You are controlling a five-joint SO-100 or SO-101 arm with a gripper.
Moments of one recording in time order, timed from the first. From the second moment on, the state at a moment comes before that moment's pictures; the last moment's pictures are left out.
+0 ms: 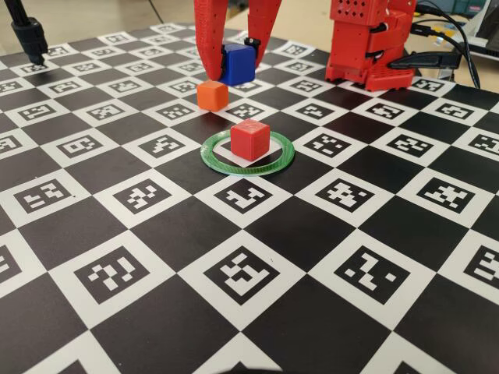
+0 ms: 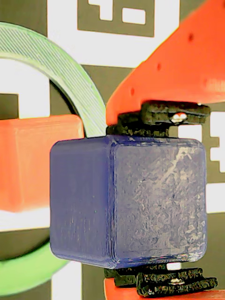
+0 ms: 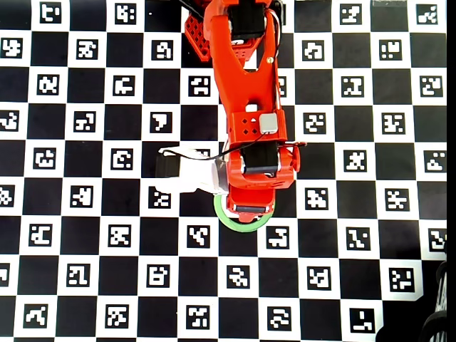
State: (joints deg) arm -4.6 79.8 80.8 83.2 6.3
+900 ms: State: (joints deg) arm -7.7 79.8 89.5 75.9 2.6
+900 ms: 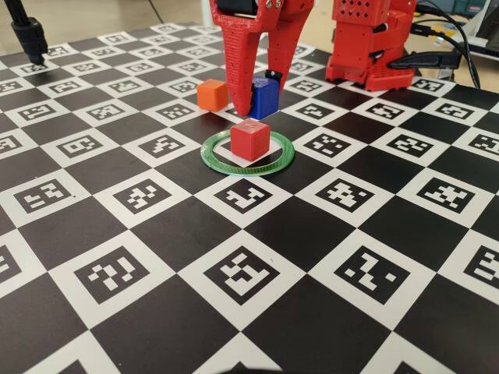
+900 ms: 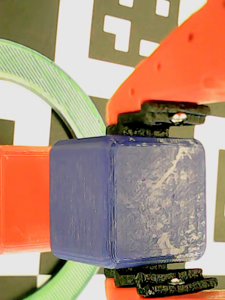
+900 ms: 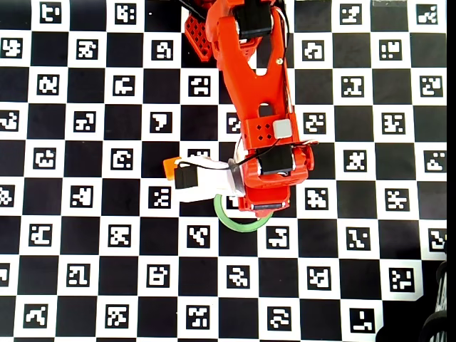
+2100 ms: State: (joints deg) arm -7.7 79.8 92.7 72.9 0.9
